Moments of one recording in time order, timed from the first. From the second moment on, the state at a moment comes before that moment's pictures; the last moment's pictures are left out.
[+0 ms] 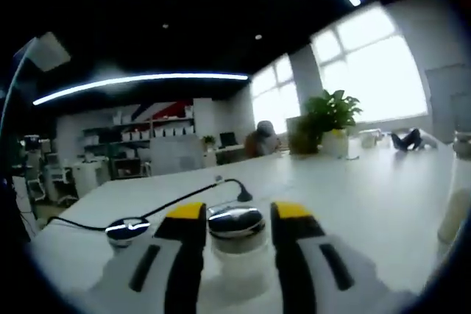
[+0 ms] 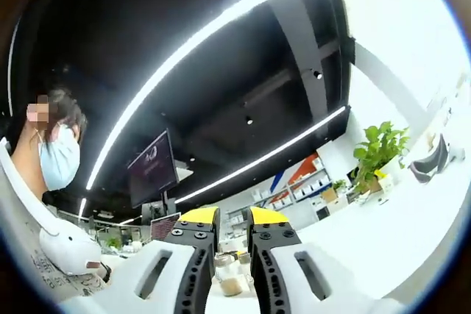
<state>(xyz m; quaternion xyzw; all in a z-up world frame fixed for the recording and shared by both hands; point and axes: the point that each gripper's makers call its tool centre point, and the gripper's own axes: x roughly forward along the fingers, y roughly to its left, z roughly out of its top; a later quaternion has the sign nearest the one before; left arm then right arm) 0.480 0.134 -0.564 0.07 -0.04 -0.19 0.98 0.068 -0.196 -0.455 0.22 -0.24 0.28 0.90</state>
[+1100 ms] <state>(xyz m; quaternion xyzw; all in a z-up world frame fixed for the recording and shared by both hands) 0.381 0.135 -0.547 0.04 0.00 -0.26 0.97 0.072 -0.190 -0.439 0.21 -0.25 0.36 0.87</state>
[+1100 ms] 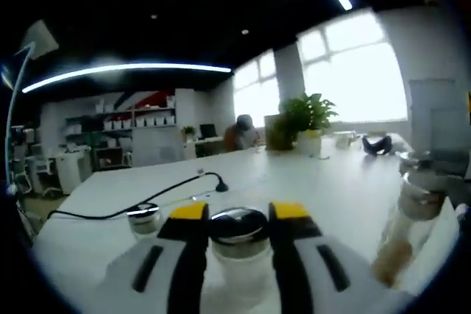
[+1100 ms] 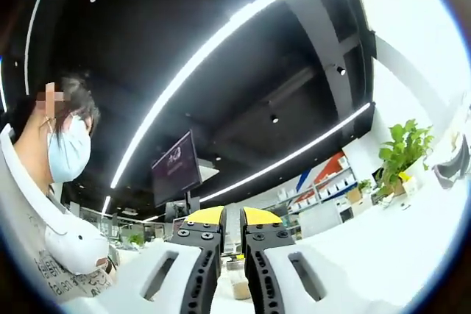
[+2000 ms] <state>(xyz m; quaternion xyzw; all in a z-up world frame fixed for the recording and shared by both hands) 0.283 0.136 -0.569 0.07 0.00 -0.31 0.95 0.087 -0.164 -0.435 0.17 -0.24 0.45 0.84</state>
